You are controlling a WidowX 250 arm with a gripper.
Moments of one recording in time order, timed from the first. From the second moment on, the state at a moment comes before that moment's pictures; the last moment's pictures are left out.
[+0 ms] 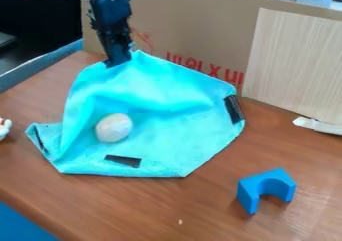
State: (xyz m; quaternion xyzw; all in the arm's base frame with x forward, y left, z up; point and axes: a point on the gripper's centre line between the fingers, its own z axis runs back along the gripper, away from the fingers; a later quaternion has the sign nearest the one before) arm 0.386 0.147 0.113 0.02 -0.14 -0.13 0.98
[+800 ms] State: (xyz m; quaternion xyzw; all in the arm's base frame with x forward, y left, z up) arm 0.414 0.184 0.105 0.07 -0.06 -0.14 0.99
